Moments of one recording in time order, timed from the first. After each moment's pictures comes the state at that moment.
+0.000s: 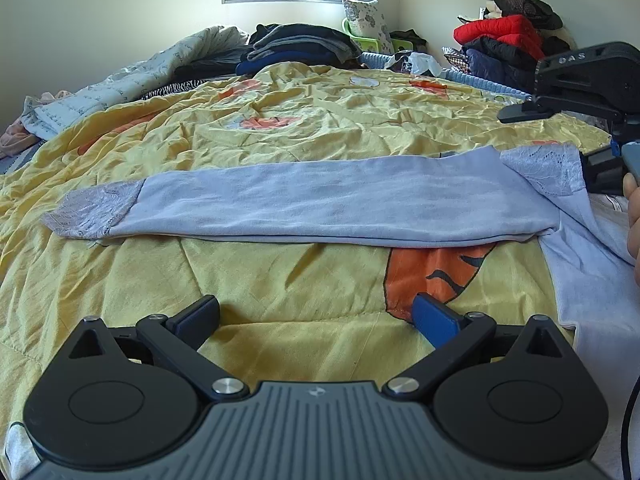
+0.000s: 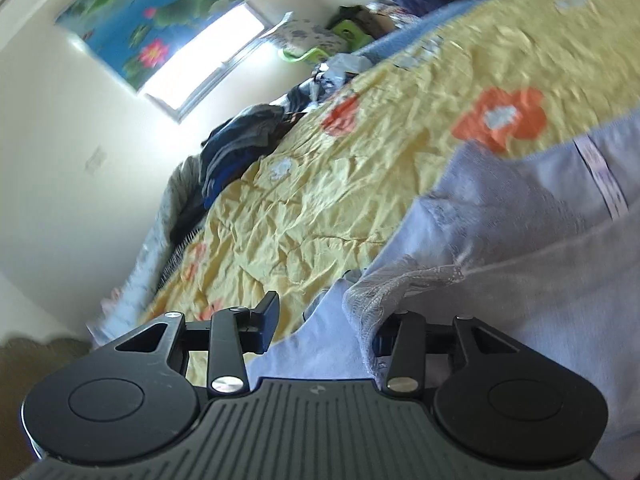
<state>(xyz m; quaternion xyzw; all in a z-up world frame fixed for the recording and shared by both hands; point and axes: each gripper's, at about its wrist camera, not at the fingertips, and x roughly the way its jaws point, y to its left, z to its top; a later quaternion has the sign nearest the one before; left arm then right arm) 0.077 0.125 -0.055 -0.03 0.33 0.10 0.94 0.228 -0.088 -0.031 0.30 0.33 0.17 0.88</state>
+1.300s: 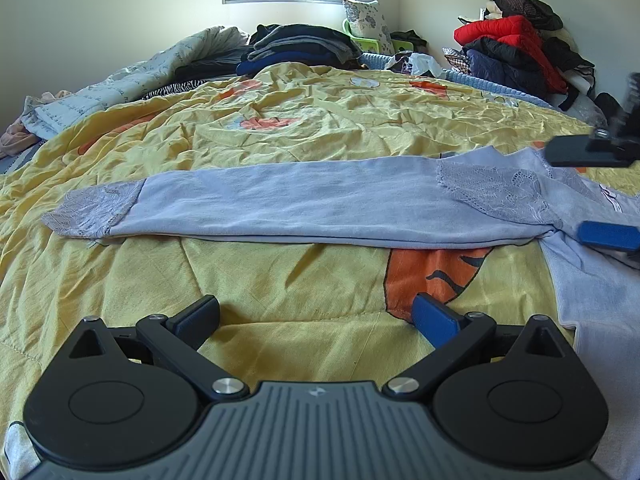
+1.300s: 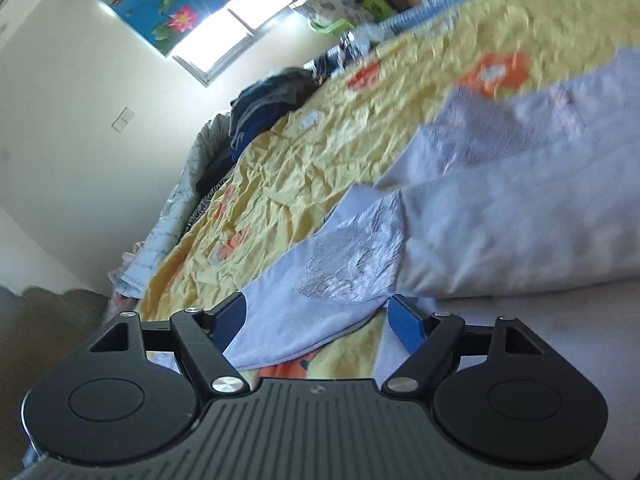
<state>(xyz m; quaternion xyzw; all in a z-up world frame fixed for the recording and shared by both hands) 0.077 0.126 -0.055 -0.03 0.33 0.10 0.94 0.140 -0.097 -0.030 0.28 0.35 0.21 0.87</state>
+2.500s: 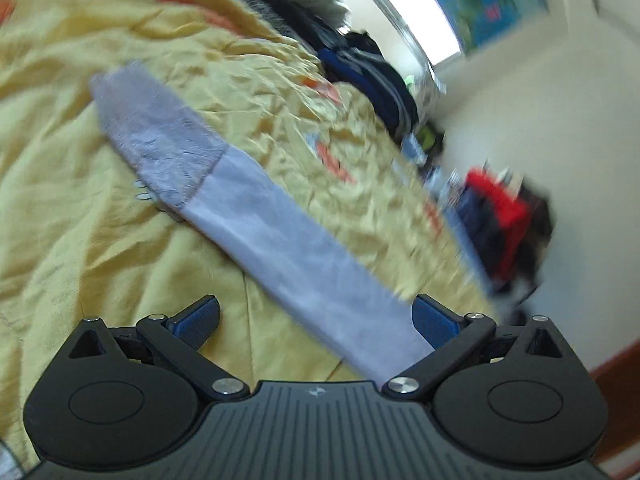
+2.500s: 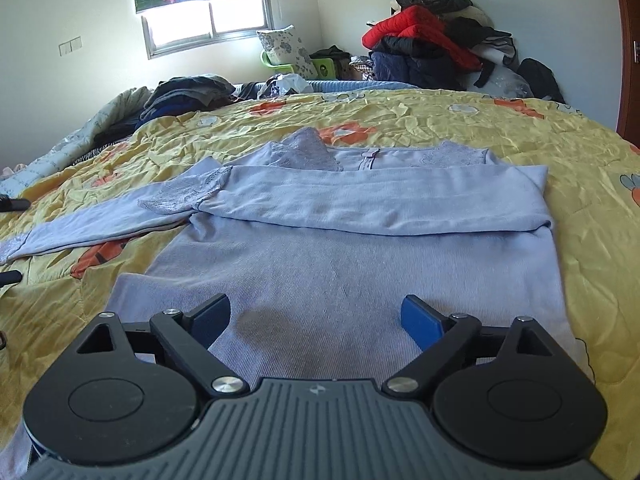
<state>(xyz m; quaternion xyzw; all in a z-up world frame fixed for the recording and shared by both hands) 0.068 0.288 -0.055 -0.49 0.25 0.04 0.84 0.029 -0.158 -0.057 0.05 0.30 0.06 0.95</state>
